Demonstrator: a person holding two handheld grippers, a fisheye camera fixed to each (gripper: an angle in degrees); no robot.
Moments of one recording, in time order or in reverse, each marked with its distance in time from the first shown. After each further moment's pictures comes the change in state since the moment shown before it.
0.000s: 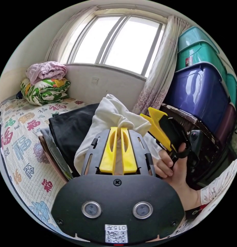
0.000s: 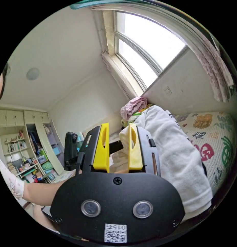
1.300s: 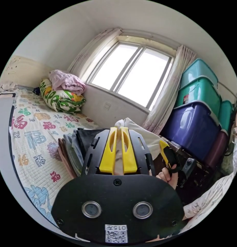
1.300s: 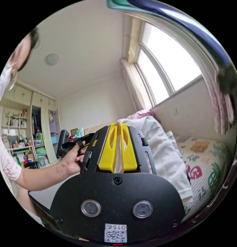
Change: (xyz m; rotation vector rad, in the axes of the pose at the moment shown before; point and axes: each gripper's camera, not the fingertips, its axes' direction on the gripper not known) left arm 0.003 0.230 -0.259 0.338 -0.010 -0.192; right arm -0.042 0.160 -0.110 0.125 -0.058 -0.258
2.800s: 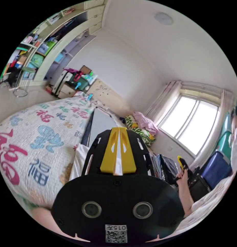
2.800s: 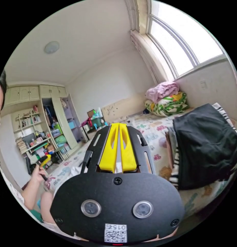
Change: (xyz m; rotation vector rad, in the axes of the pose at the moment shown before) left arm -0.023 0.519 -0.937 0.427 -0.767 -0.373; right arm -0.059 0.194 0.232 -0.353 -0.156 0.101
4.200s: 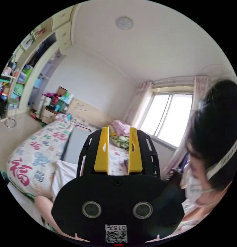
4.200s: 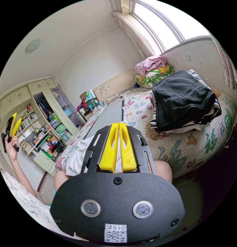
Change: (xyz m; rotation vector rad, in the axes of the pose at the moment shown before) left arm 0.340 -0.023 -0.191 0.120 0.102 0.263; right arm 0.203 0.056 -0.017 -0.242 0.021 0.124
